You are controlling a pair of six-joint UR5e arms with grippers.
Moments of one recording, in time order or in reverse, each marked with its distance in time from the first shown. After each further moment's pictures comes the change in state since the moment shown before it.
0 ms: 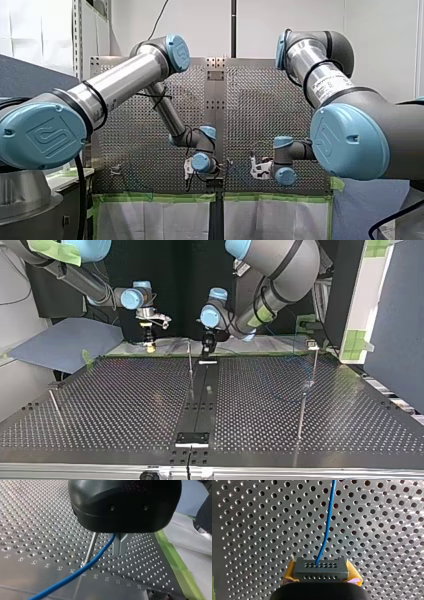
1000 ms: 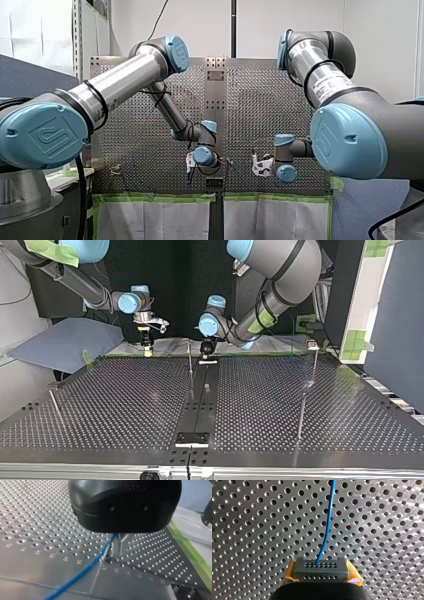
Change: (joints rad) left arm 0.014 0.001 0.086 -0.076 0.013 0.017; right arm -0.015 0.000 -0.040 0.022 -0.010 -0.003
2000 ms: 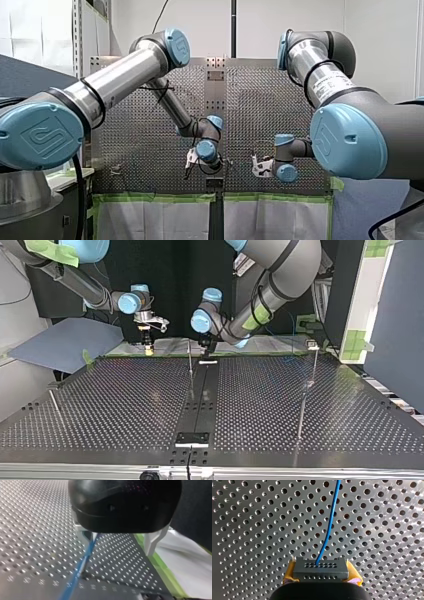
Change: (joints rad) left arm -0.047 0.038 -0.006 -0.174 -0.058 0.120; right arm -0.001 0.000 -0.001 0.036 -0.007 -0.017
